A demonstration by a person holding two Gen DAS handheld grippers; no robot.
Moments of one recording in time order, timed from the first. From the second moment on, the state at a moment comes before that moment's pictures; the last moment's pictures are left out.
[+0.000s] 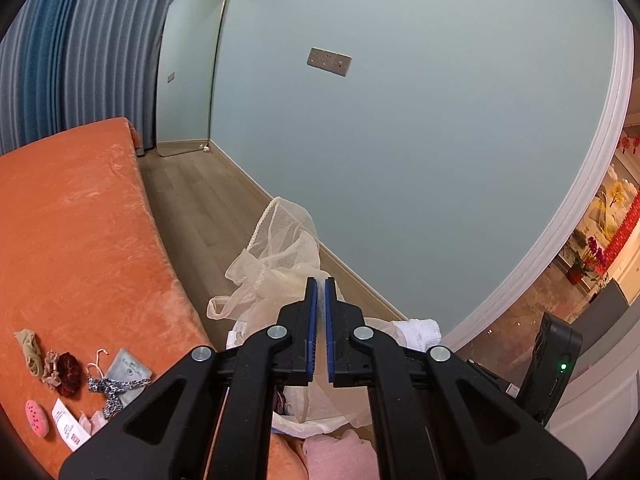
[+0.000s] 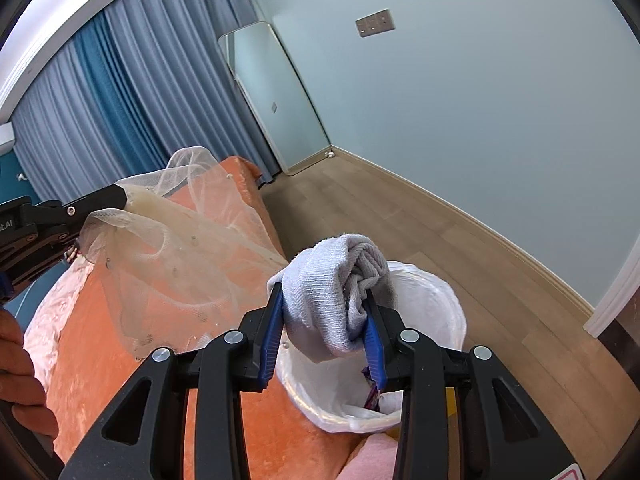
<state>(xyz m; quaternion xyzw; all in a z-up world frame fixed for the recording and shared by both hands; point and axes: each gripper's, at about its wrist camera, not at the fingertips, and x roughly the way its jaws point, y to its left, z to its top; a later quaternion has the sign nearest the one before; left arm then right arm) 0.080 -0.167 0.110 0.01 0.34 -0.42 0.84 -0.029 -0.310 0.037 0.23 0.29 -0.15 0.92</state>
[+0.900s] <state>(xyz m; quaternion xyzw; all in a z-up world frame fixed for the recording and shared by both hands) 0.117 -0.157 0.069 -0.01 0.35 -0.34 0.87 -0.001 -0.299 0.026 0.22 0.31 -0.16 0.91</state>
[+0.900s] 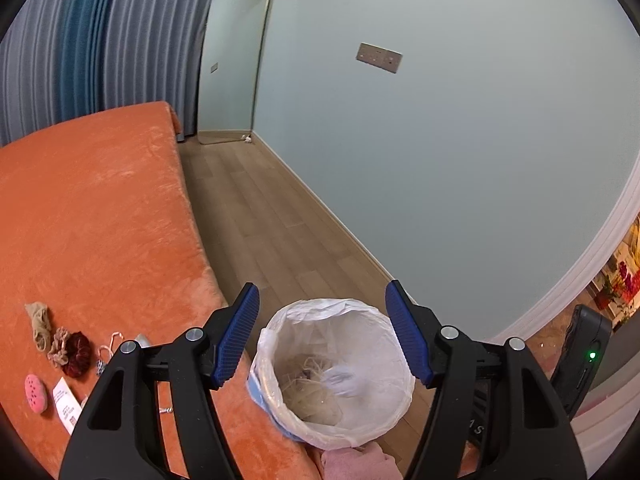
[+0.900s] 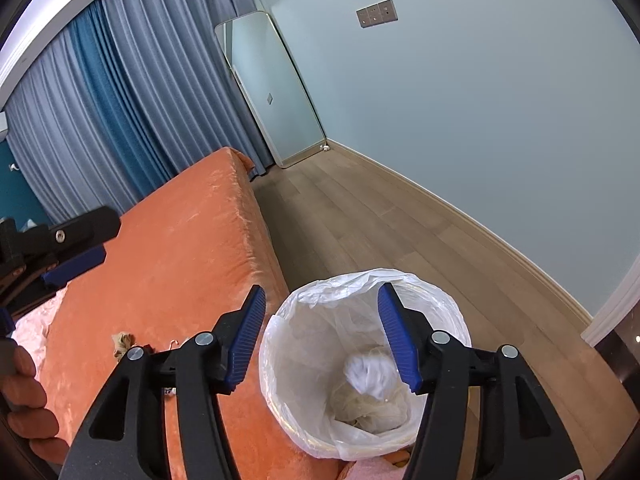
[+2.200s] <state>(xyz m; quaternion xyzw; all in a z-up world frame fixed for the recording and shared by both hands) 0.135 0.060 0.003 -0.12 0.42 -0.17 0.88 0.037 -0.165 0.020 0.15 0.37 -0.05 0.92</state>
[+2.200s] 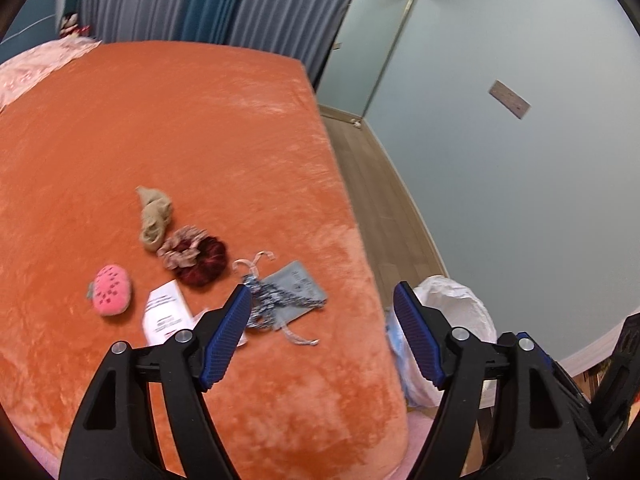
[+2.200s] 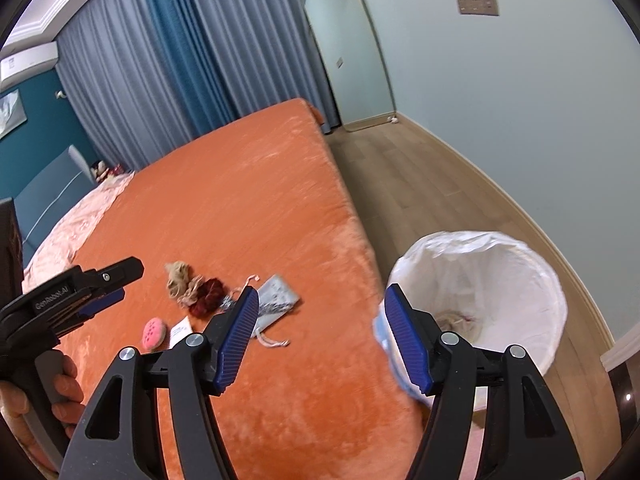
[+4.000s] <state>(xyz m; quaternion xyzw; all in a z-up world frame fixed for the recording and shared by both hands) 0.210 0.186 -0.192 -0.26 0.58 -0.04 0.77 0.207 -0.032 -0.140 0.09 0.51 0.03 0.86</state>
